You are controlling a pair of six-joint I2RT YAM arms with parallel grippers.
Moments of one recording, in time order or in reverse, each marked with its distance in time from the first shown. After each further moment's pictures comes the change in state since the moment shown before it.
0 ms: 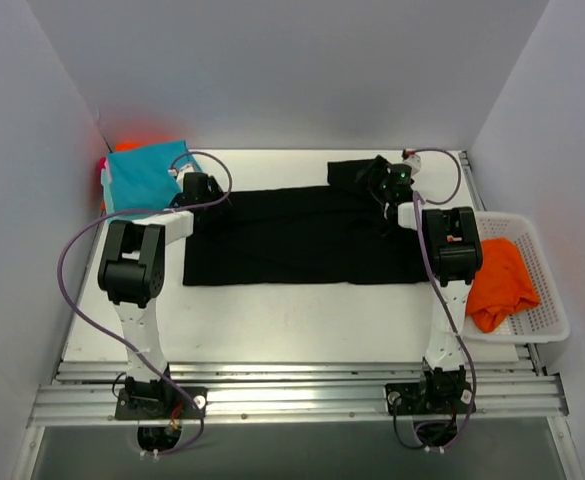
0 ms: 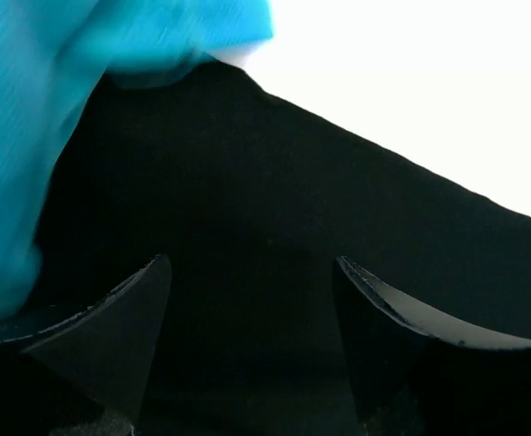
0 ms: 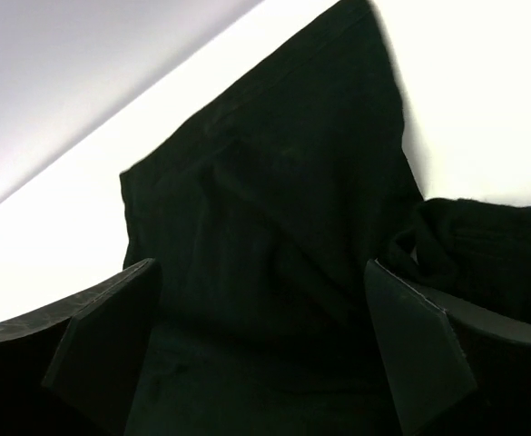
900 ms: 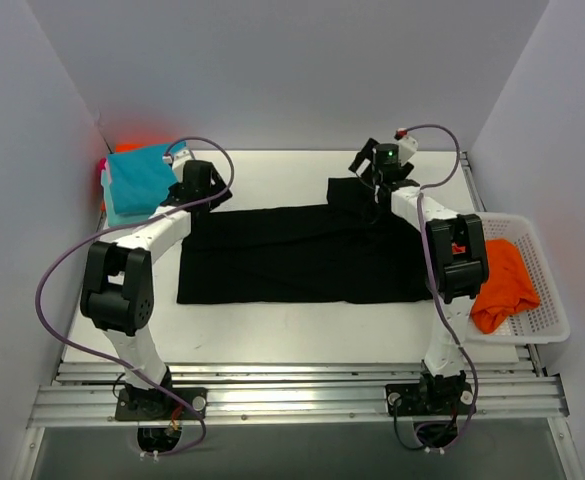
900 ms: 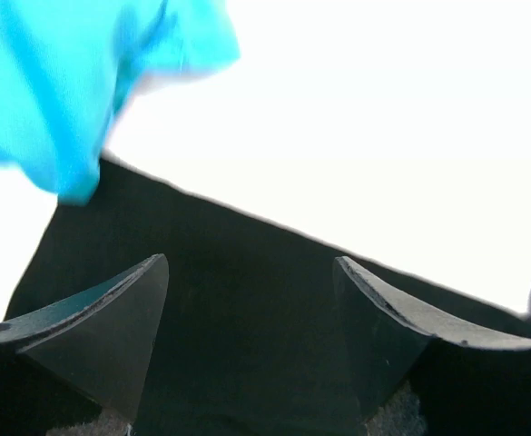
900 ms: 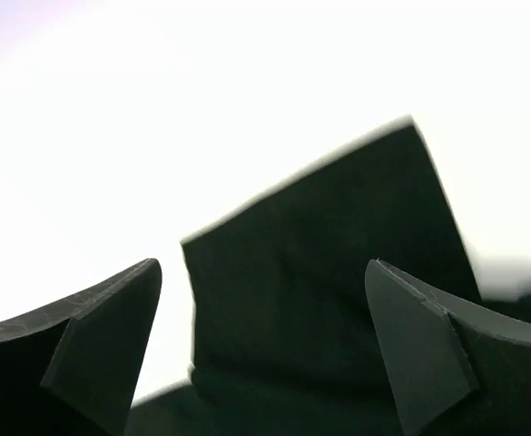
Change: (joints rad) left arm -0.083 -0.276 -0.066 -0.185 -0.179 -0.028; right arm 0.109 -0.236 0.008 -0.349 0.265 -0.016
